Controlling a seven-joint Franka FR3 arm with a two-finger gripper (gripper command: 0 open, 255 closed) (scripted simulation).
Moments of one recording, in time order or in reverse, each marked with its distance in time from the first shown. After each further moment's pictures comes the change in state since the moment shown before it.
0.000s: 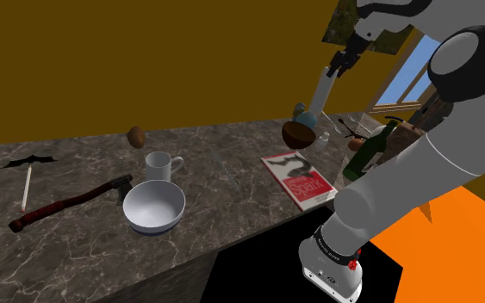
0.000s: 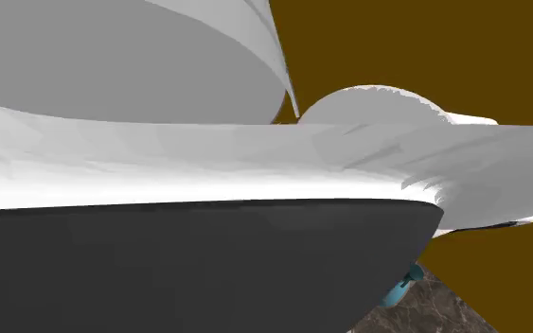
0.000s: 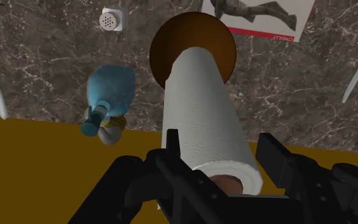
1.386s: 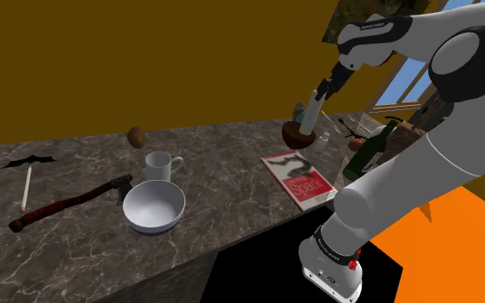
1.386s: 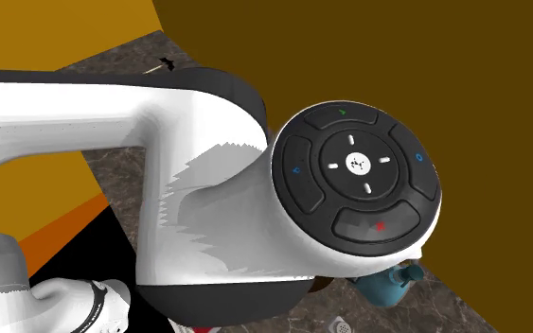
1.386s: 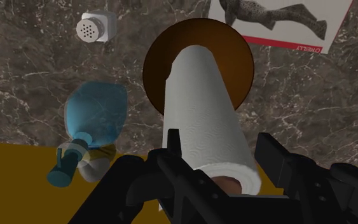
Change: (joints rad) arm -0.004 -0.004 -0.007 -0.277 0.004 0.273 -0.024
